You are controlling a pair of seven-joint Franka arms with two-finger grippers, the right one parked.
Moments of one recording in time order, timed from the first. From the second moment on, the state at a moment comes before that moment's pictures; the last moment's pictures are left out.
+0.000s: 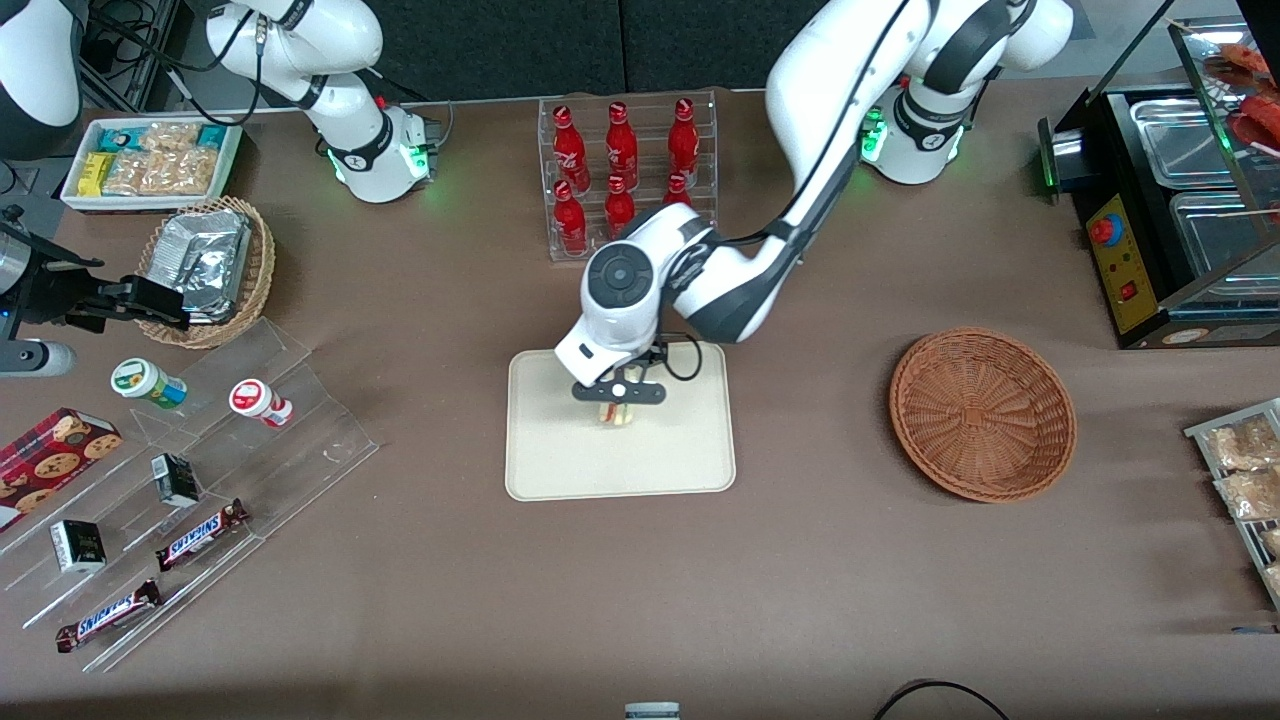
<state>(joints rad) -0.75 0.81 -0.13 -1.27 -0.04 2.05 -0.76</state>
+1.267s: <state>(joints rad) -0.74 0.91 -0.07 -1.25 -0.03 2.17 -0.85</state>
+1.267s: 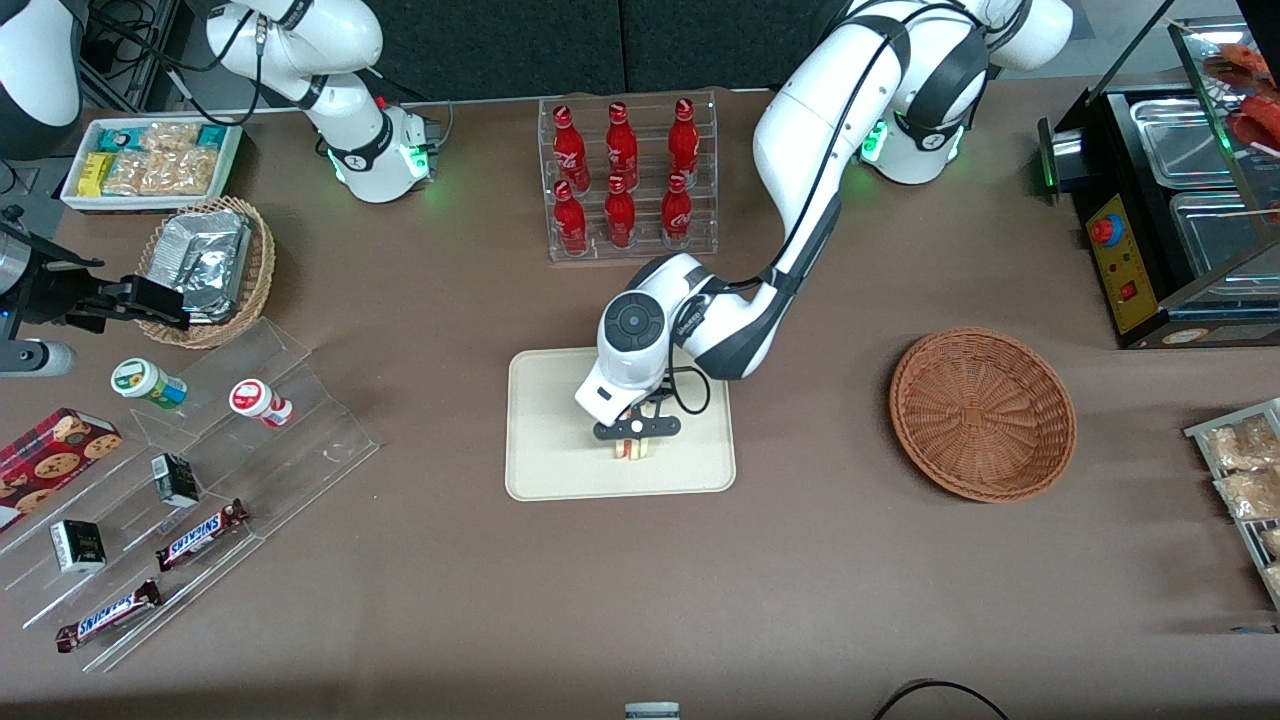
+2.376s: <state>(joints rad) -0.49 0.40 -0.07 -1.19 -0.03 1.52 -0.69</state>
